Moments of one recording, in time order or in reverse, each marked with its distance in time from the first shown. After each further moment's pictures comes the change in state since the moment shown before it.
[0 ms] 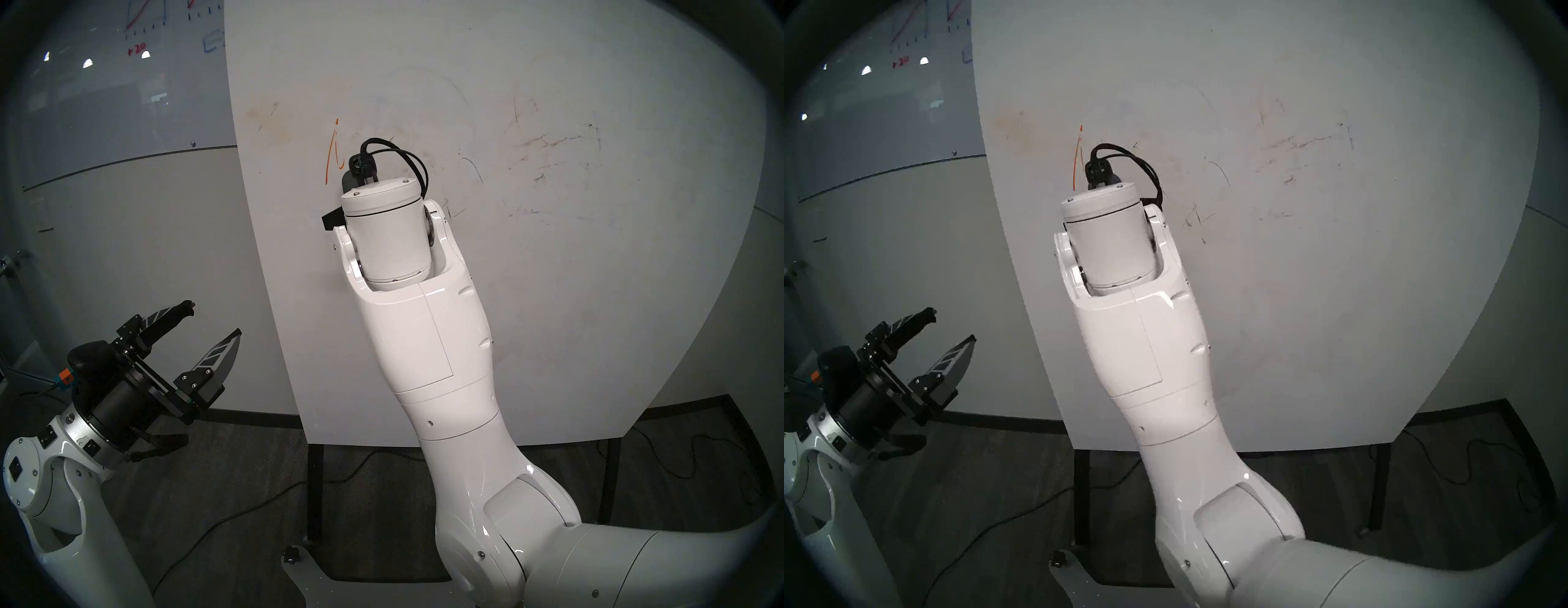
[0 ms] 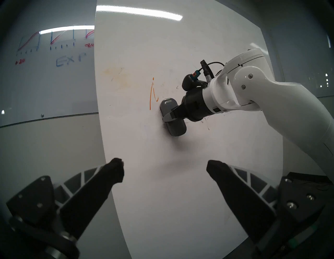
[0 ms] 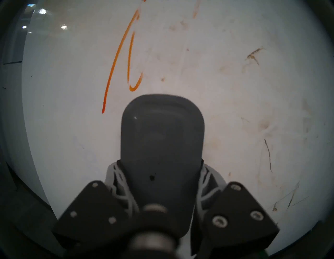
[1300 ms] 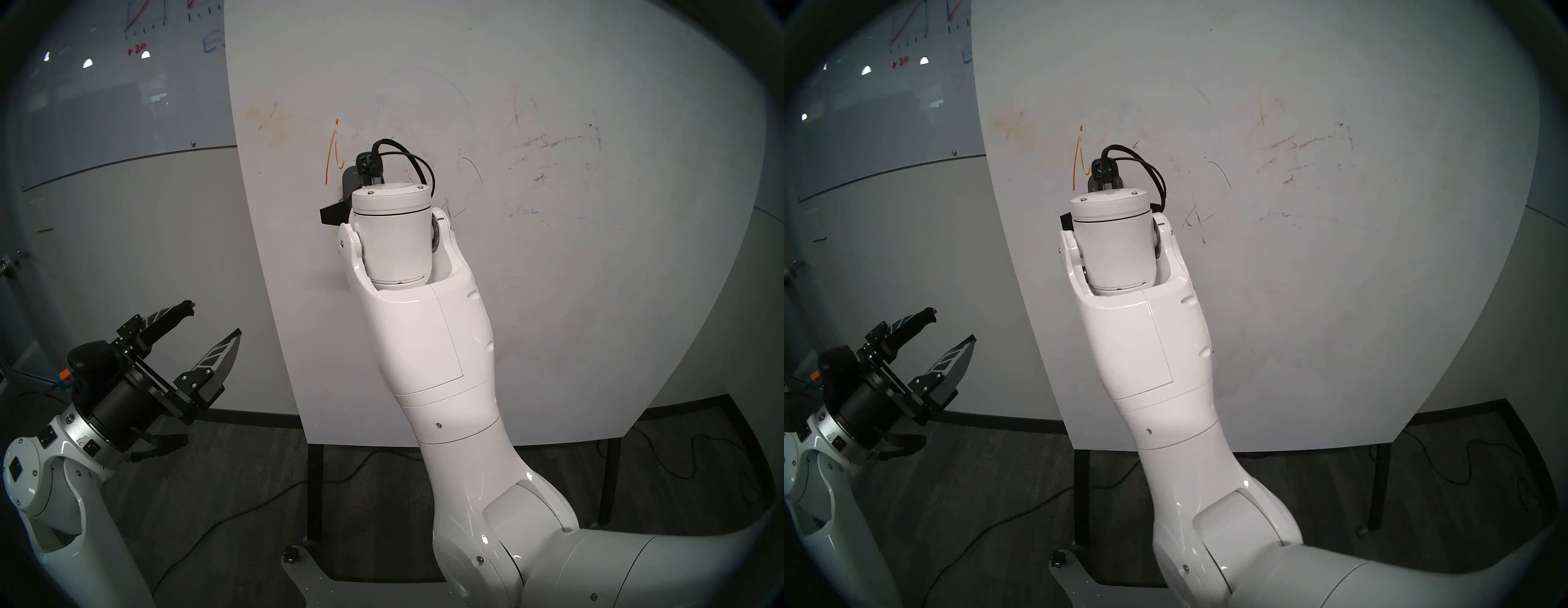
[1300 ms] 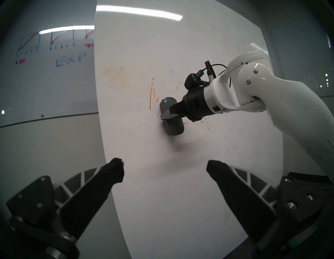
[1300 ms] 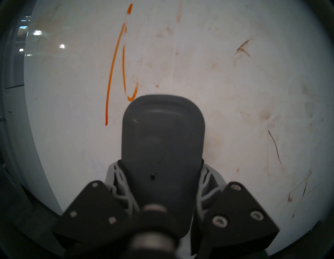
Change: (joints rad) left arm 0.000 0.000 0.000 0.000 0.000 0.000 0.000; right arm -0.022 -0.004 0.009 -0.007 0.183 -0.077 -0.109
